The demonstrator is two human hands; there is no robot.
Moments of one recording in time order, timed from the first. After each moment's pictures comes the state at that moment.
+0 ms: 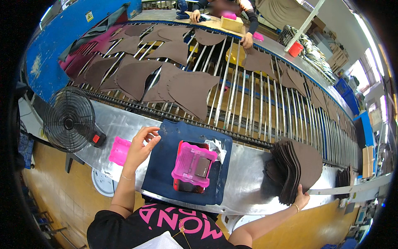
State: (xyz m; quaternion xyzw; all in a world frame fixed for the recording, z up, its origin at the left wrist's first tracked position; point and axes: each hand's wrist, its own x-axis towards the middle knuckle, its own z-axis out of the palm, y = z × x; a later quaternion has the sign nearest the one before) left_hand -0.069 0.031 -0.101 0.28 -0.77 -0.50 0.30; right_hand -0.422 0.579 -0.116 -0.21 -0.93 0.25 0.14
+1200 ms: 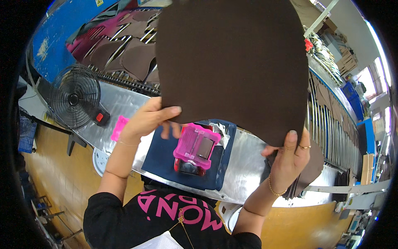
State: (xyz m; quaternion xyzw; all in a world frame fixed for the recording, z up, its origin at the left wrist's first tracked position) left_hand -0.103 0.042 0.003 0.12 -0.60 -0.79 0.07; right_hand -0.277 0.283 0.049 0.34 -0.64 0.69 0.02
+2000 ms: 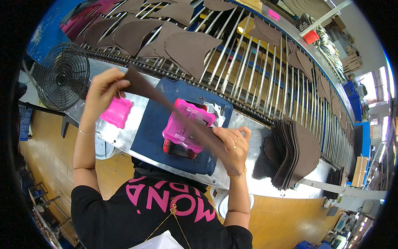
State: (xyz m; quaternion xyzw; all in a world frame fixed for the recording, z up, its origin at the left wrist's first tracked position) left_hand -0.026 0.001 -0.024 0.18 -0.81 -0.46 0.33; right_hand -0.251 0.282 -0.070 0.58 -0.72 0.37 0.12
